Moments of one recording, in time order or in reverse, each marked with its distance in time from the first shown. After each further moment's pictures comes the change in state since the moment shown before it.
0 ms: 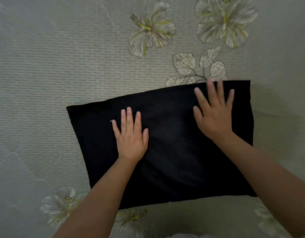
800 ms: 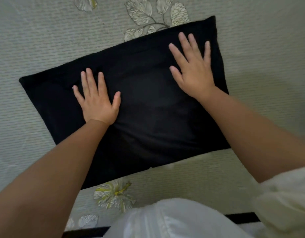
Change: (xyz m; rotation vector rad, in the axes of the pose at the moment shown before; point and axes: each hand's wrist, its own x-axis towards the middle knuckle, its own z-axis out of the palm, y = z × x) left_hand -0.003 -0.008 0.024 0.072 0.057 -0.050; right_hand -0.038 0.031 0.006 0.072 -0.129 0.013
